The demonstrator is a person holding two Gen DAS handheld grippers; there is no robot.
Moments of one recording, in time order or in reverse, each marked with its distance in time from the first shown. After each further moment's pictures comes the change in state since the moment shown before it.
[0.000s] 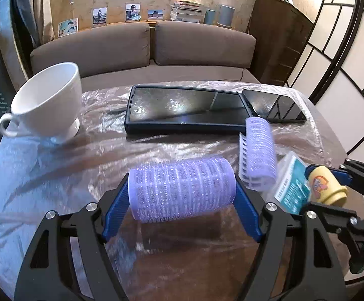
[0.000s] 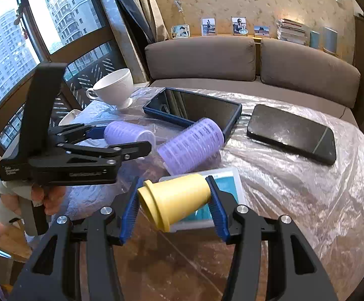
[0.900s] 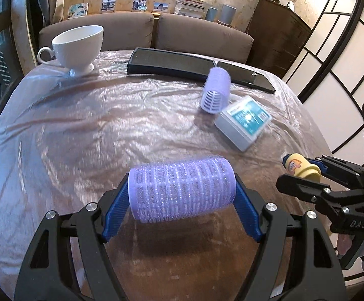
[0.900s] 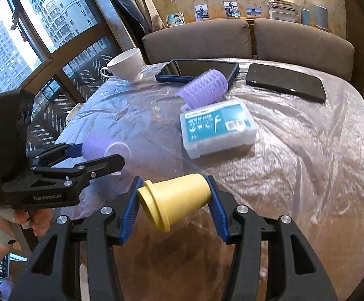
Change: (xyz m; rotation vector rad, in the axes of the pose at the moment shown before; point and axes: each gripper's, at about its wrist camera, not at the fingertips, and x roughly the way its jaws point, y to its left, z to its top) left arm -0.059 -0.026 -0.080 -0.082 0.031 -0.046; right arm -0.035 0.018 -0.062 0.089 0.063 0.031
